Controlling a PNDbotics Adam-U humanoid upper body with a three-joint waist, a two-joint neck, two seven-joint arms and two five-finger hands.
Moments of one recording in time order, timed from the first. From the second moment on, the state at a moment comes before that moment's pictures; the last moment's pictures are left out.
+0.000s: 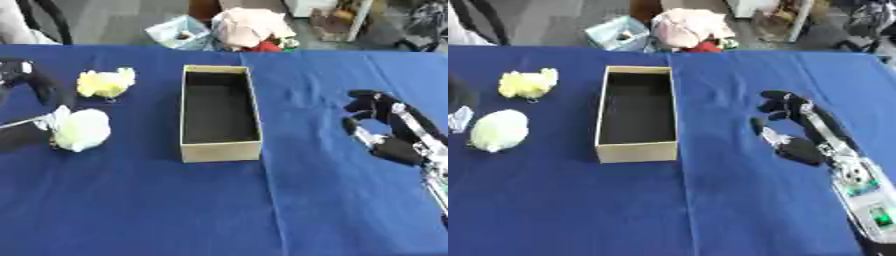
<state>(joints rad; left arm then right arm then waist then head) -0.26 0.61 -0.01 -1.81 -0.24 -0.17 -0.01 -0.32 -0.44 0.11 -1.58 0.15 -0.17 0.15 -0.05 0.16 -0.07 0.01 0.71</state>
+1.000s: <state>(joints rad) -0.28 0.71 0.00 -1.80 -0.37 -0.17 -0.18 -0.32 -0.44 0.11 -1.58 0.15 -0.17 0.15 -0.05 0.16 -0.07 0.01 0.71</state>
